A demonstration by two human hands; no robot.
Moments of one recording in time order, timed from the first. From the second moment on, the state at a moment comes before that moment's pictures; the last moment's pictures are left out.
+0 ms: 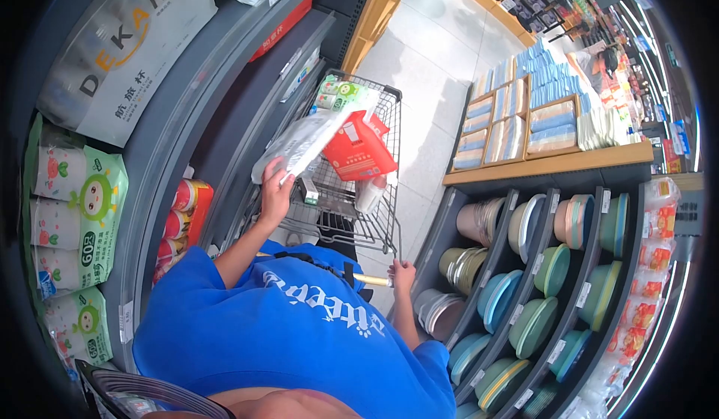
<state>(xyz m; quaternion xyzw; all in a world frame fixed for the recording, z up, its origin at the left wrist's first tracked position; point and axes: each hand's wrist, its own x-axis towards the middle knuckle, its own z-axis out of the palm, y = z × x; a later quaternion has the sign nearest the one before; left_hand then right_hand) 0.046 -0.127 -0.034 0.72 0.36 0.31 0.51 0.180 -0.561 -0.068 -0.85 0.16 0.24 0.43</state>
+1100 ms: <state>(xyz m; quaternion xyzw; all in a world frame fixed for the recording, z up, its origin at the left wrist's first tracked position) 0.101 -0.050 0.050 0.05 0.14 0.18 0.97 0.188 -0.574 -0.077 -0.86 0.16 0.26 0.41</state>
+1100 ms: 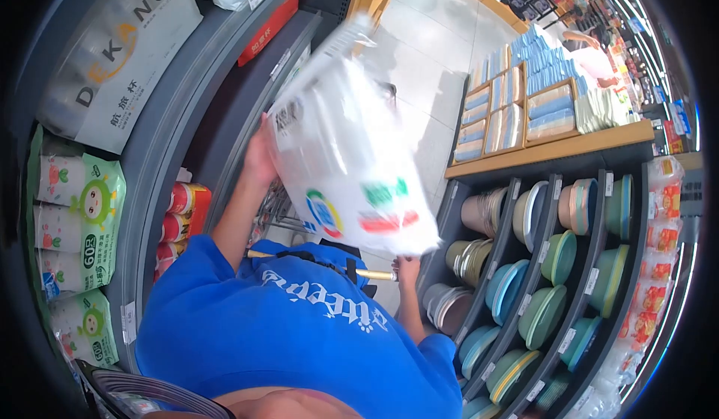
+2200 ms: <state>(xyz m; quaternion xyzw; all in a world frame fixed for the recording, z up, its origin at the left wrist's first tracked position) 0.010 -0.089 0.074 0.32 0.08 0.16 0.93 0.193 -0.324 0.165 -0.57 -0.08 0.24 0.78</state>
